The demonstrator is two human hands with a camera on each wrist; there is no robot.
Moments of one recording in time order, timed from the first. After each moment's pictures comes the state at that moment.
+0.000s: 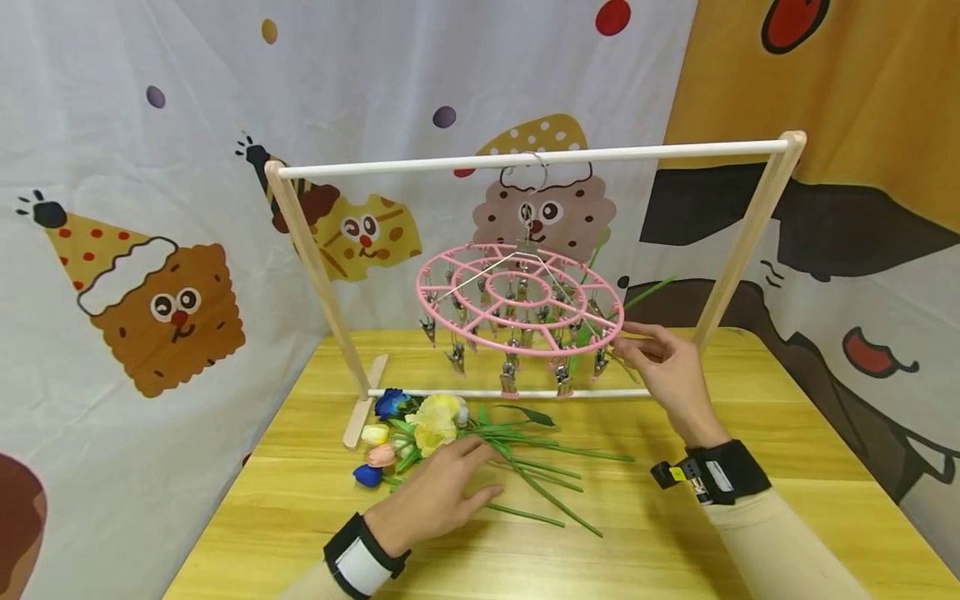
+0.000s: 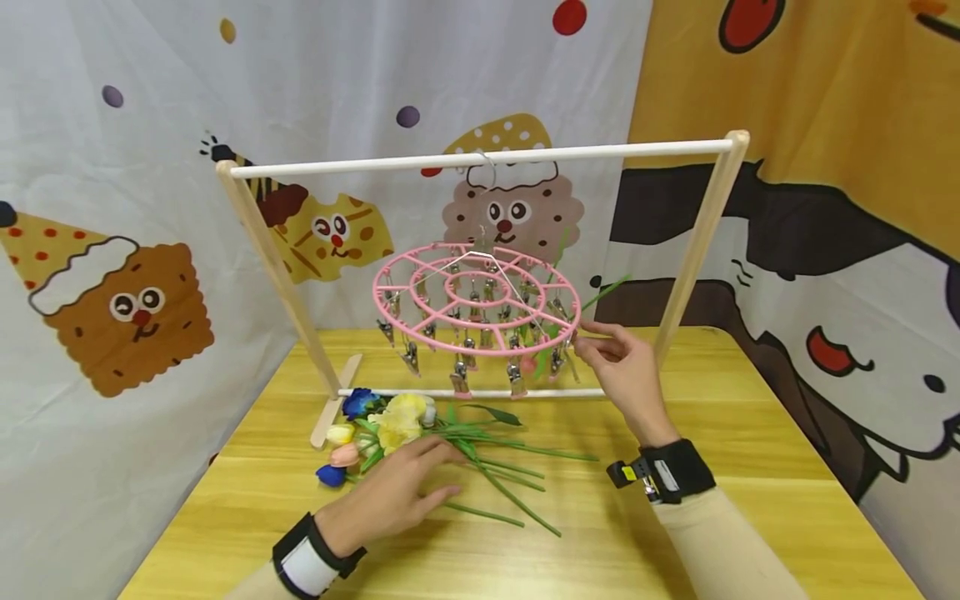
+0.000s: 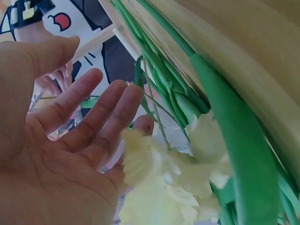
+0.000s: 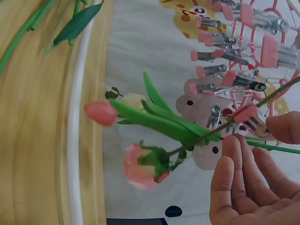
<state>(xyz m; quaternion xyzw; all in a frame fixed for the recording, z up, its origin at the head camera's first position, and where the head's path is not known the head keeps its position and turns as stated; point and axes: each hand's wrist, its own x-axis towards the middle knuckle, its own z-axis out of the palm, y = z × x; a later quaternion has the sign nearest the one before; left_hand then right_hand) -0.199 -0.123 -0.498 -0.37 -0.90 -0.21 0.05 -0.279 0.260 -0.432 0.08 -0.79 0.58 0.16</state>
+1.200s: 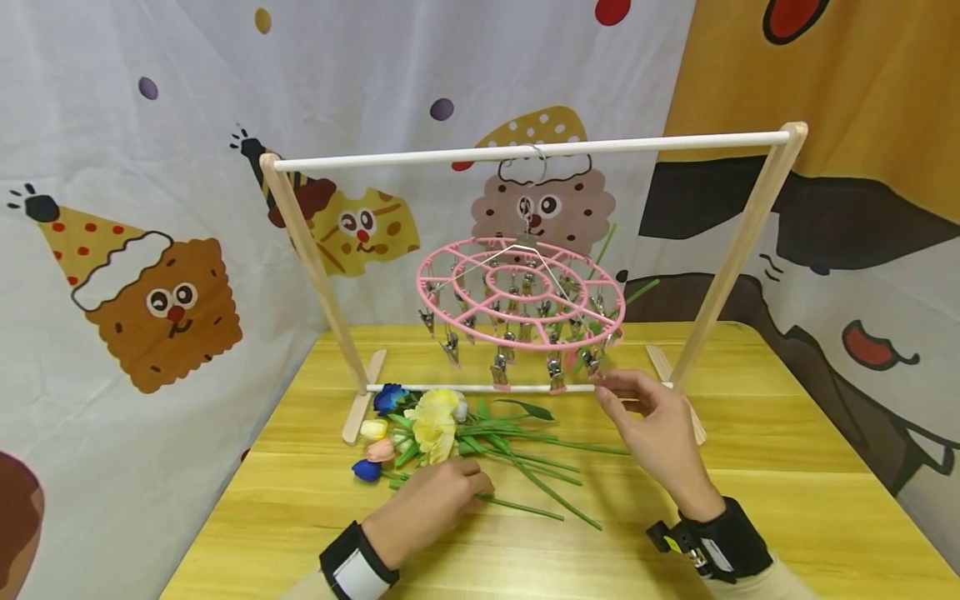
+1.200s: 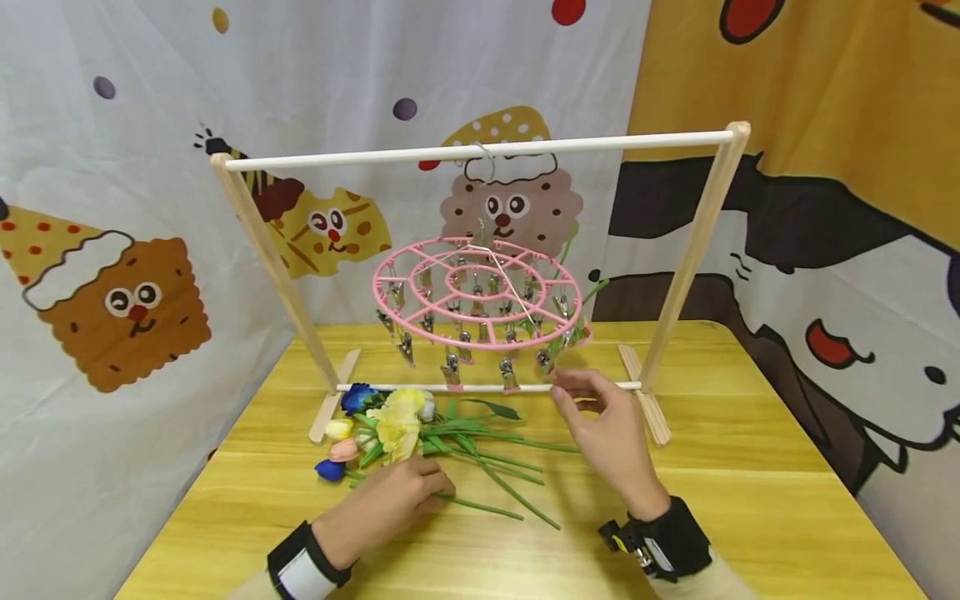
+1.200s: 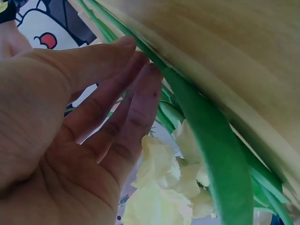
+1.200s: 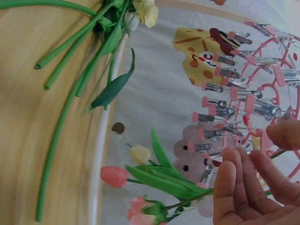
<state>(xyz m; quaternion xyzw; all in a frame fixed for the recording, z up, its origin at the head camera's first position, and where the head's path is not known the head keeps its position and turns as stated) -0.186 -0.130 -0.508 -0.41 -0.91 -0.09 0.07 -0.211 0.220 -0.460 0.15 -0.82 0.50 0.25</state>
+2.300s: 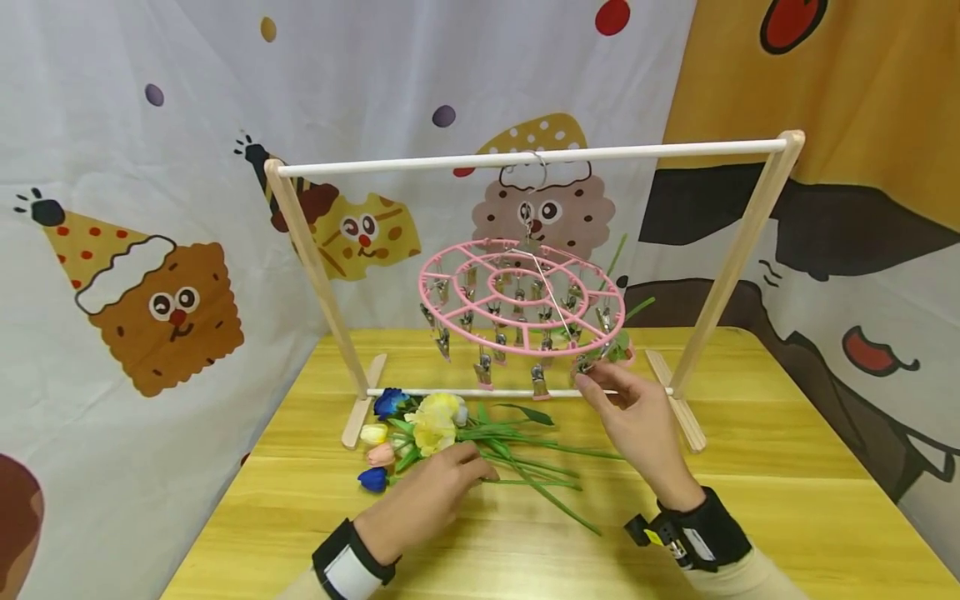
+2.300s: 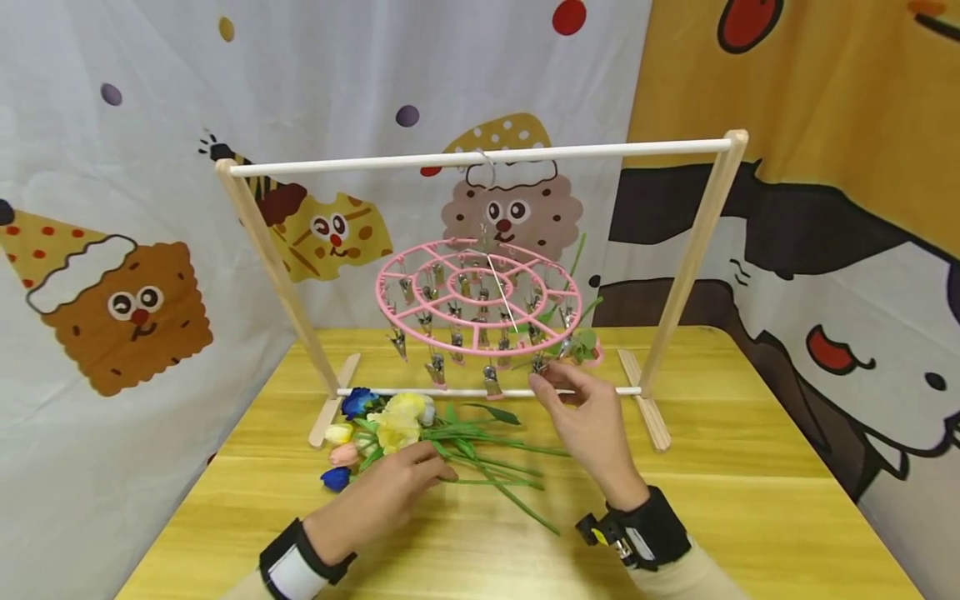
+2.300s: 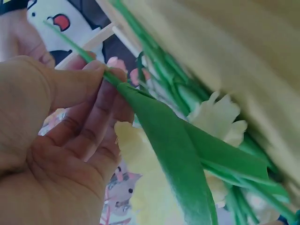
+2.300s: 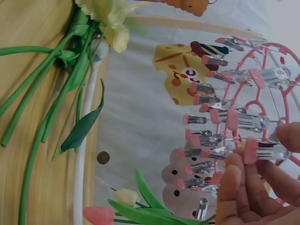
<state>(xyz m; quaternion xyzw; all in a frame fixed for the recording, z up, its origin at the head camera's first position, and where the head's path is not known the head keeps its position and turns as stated) -0.190 -0.135 -0.492 -0.42 -0.88 -0.16 0.12 -0.217 0.194 -0.440 0.13 -0.80 0.54 0.22</state>
